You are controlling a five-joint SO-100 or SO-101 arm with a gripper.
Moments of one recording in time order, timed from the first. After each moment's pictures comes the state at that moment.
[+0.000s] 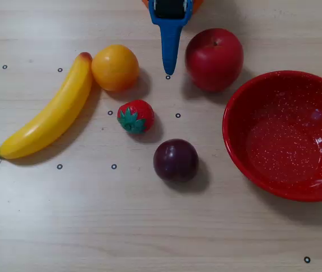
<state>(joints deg) -2.1 184.5 177.9 50.4 1.9</state>
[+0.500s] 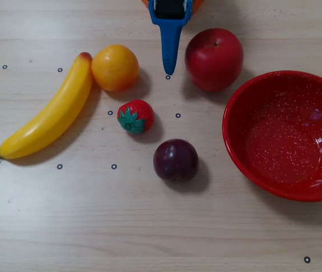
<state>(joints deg) -2.1 184.4 177.9 50.4 1.9</state>
